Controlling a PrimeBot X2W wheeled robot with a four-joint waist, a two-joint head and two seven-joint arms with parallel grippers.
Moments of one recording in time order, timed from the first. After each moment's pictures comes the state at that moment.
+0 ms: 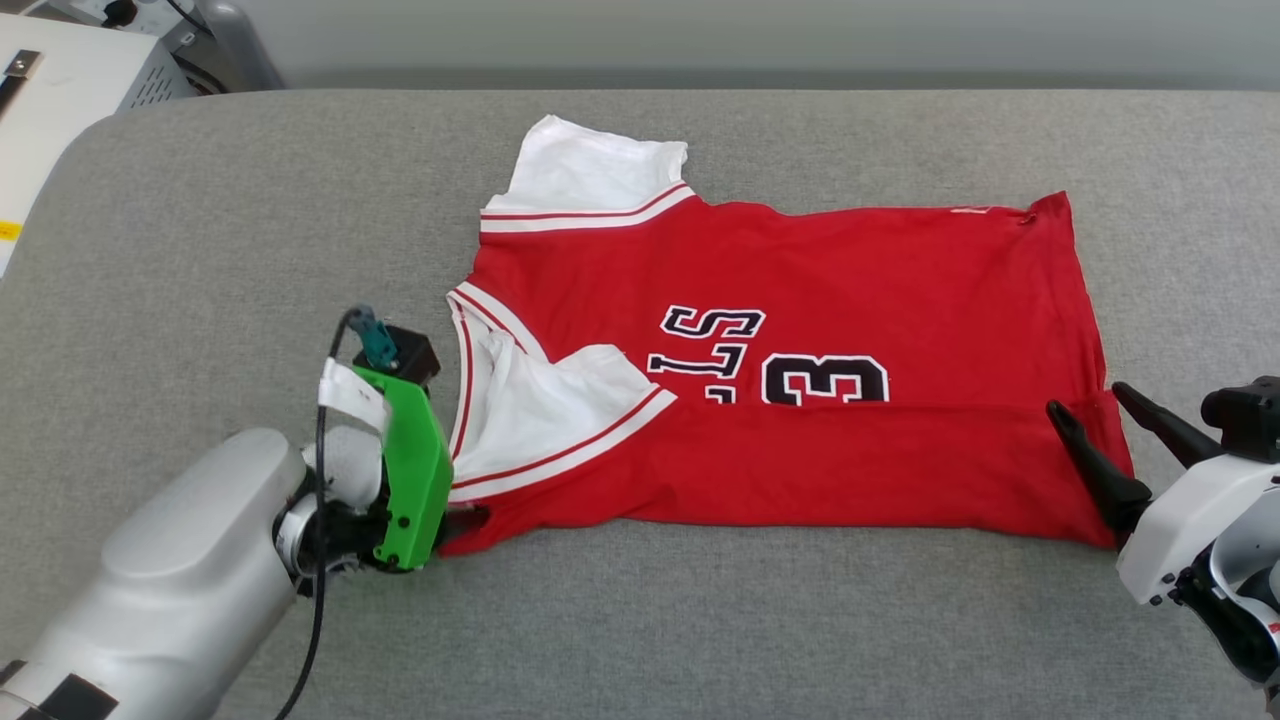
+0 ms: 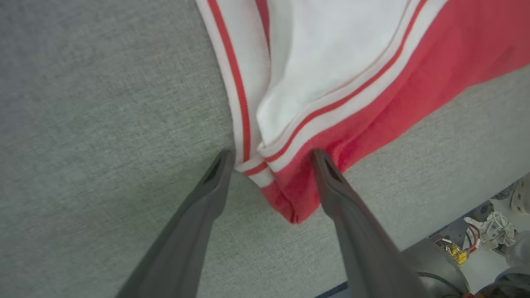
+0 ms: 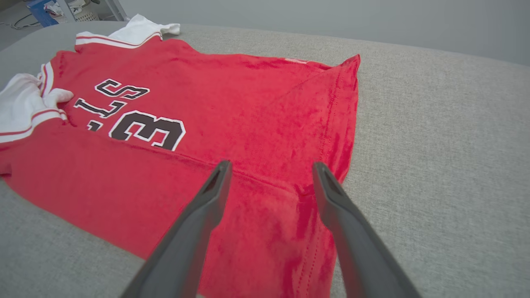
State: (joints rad) left arm -0.75 0.57 -0.95 0.48 -1.10 -0.12 0.71; right arm -0.29 -0.60 0.41 0.29 0.69 0.13 -0.04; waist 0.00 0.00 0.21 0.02
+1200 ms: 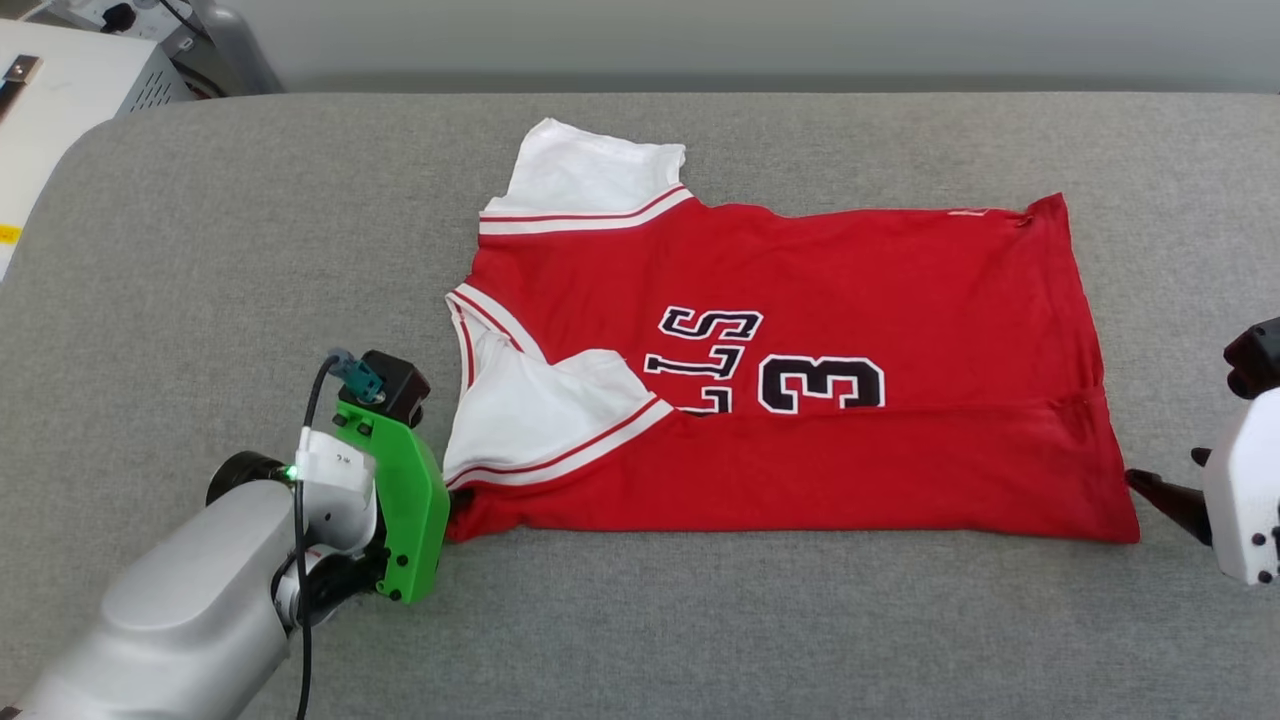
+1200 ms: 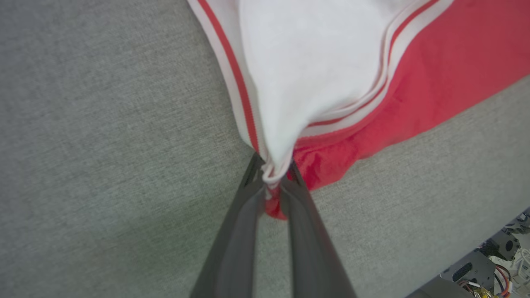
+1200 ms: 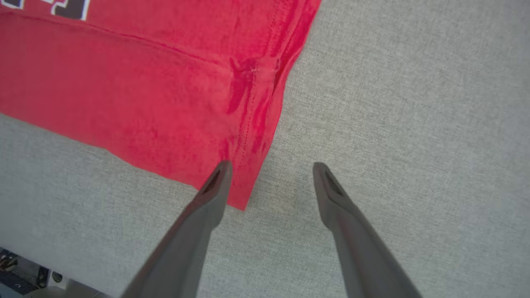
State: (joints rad) left arm -0.66 0.61 -0.96 0.41 -1.04 -0.11 0.46; right arm -0.36 -0.79 0.42 0.17 0.81 0.13 0.69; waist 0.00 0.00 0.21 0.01
